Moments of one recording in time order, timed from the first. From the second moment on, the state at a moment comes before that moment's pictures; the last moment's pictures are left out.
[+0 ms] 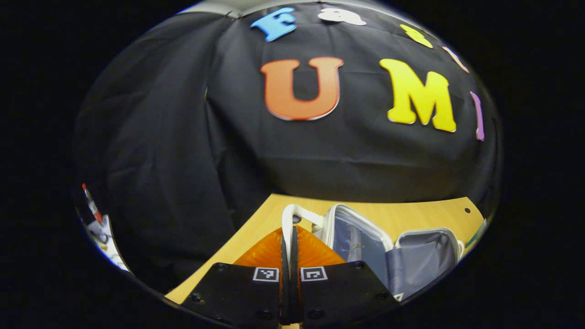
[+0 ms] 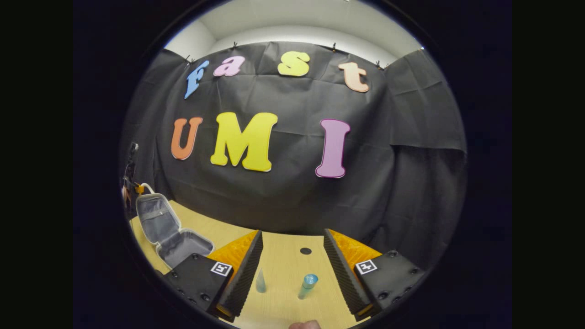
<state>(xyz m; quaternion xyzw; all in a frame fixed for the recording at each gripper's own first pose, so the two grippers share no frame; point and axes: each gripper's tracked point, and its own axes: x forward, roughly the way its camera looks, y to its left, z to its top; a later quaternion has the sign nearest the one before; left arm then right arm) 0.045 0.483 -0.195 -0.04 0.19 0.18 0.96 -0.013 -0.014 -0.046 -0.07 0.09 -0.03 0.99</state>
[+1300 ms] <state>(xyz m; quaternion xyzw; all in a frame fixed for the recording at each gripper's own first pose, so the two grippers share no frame) 0.012 0.200 -0.119 -0.01 0.10 0.10 0.99 -0.019 -0.049 -0.080 -0.03 0.11 -0.03 0.99</state>
